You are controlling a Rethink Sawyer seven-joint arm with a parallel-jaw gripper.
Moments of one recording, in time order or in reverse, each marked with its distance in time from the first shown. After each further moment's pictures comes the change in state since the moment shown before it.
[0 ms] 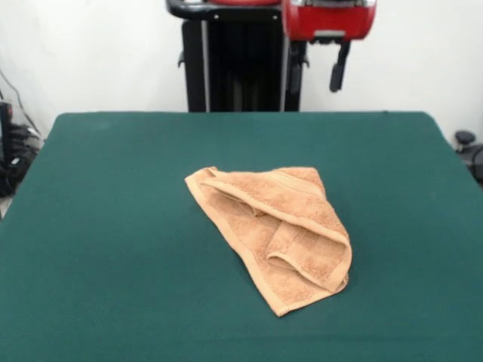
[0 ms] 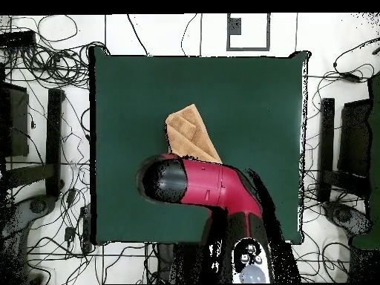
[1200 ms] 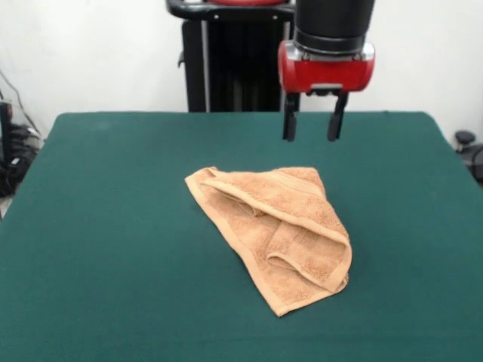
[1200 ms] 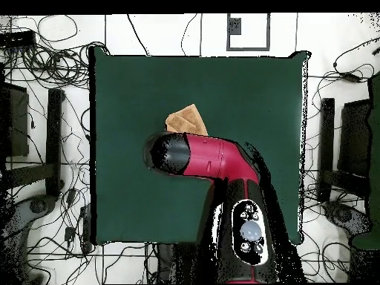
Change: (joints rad) arm 0.000 0.169 0.000 -0.191 0.000 0.000 0.000
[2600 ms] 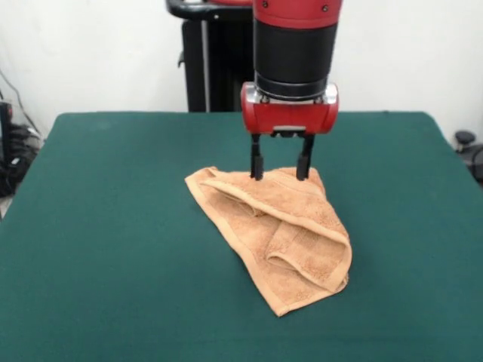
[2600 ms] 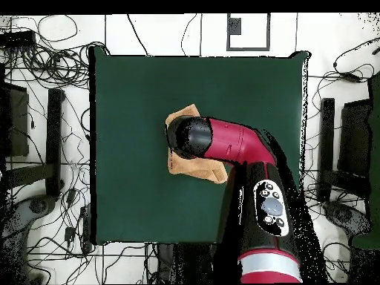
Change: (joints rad) arm -0.082 0.084 0.031 -0.092 0.001 0.000 0.000
